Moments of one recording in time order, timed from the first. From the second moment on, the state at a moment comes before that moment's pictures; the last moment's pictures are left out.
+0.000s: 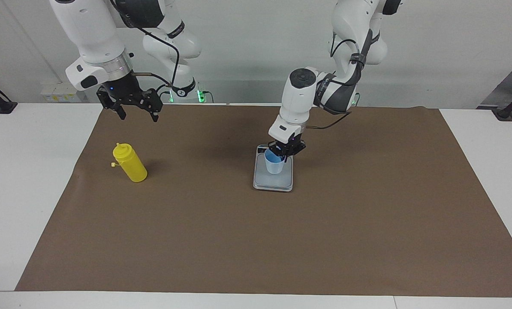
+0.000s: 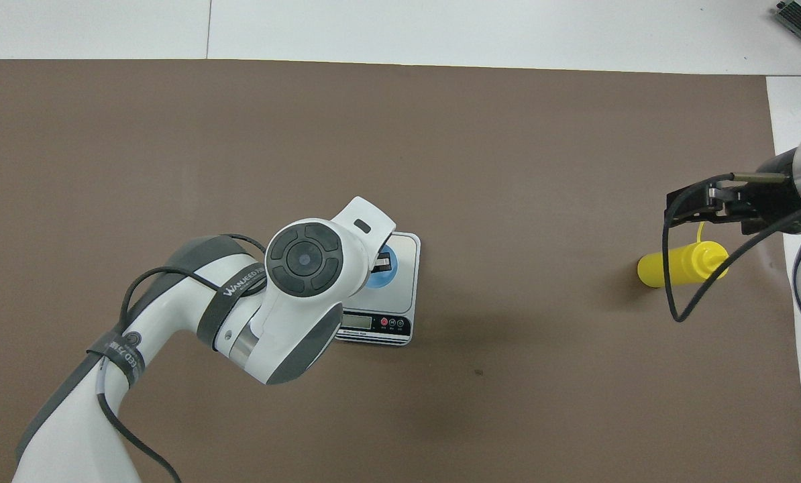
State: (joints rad) left arm -0.45 0.20 -0.21 -1.95 0.05 2.24 -0.75; right arm -0.08 0.02 0.14 -1.54 0.01 1.54 0.16
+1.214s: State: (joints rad) left arm -0.33 0.08 -0.19 -1.86 0.06 2.05 -0.56; right arm -0.08 0.02 0.14 -1.54 0.01 1.54 0.16
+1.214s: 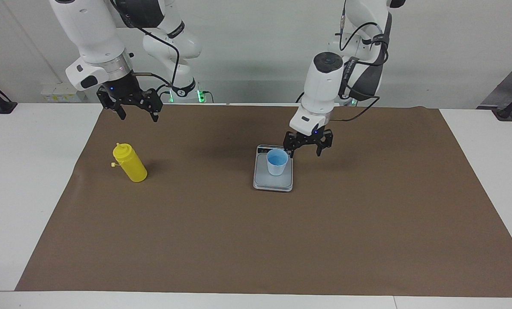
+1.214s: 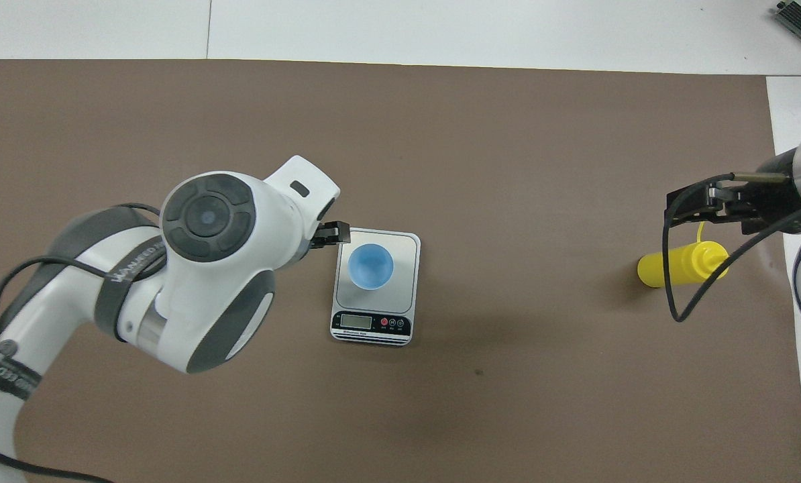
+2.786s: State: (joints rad) left arm 0.10 -0.02 -0.18 -1.57 0.02 1.58 0.10; right arm -0.34 0.09 0.13 -1.55 0.06 1.62 0.37
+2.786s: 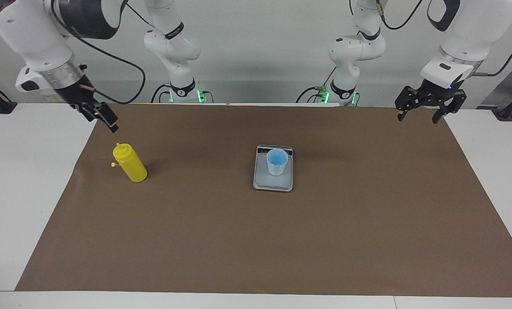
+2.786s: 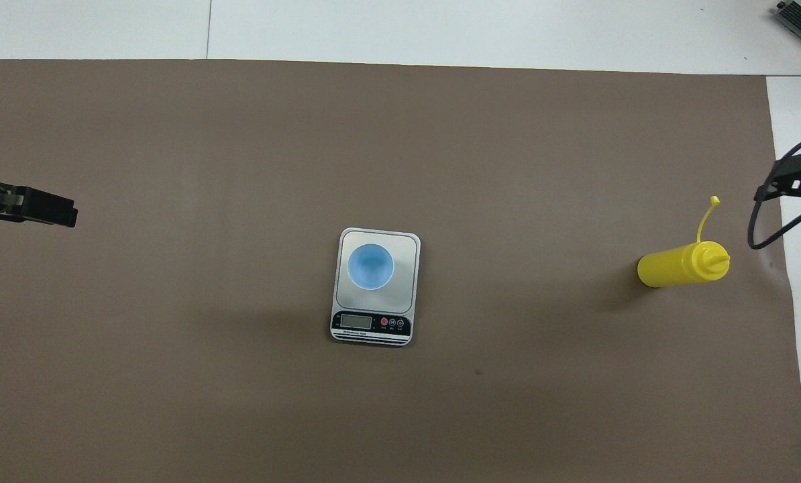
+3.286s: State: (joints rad) left arm 0.12 -0.02 -0.18 -1.58 -0.03 1.58 0.09; right arm -0.49 0.32 0.12 -1.56 0.14 1.68 0.46
